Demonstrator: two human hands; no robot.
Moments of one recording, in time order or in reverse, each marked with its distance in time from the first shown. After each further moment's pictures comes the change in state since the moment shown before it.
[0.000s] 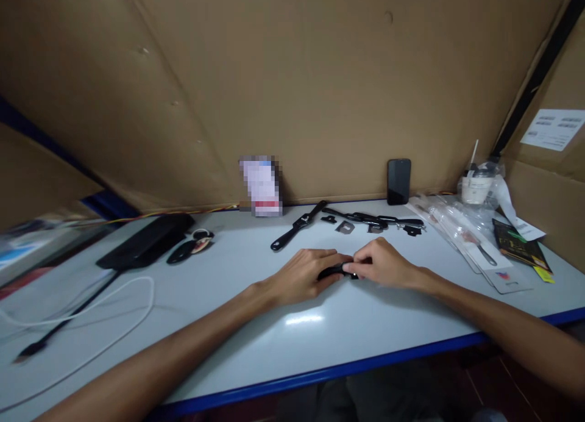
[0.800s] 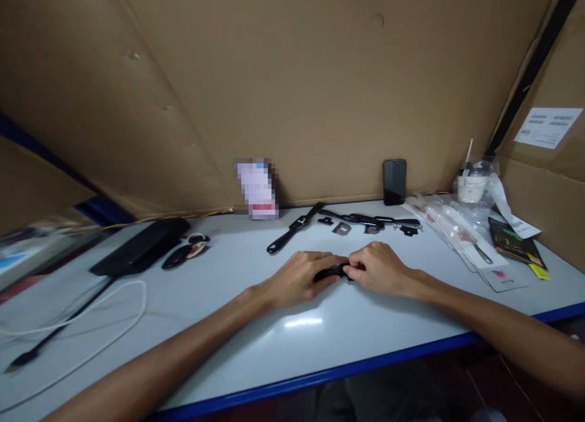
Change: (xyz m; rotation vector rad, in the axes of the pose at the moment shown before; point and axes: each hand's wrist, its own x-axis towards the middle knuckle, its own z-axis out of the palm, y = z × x) left_hand -0.001 -0.003 0.002 -0.014 -0.001 -0.005; right_hand -0.002 -0.004 0.005 -0.221 0.047 0.009
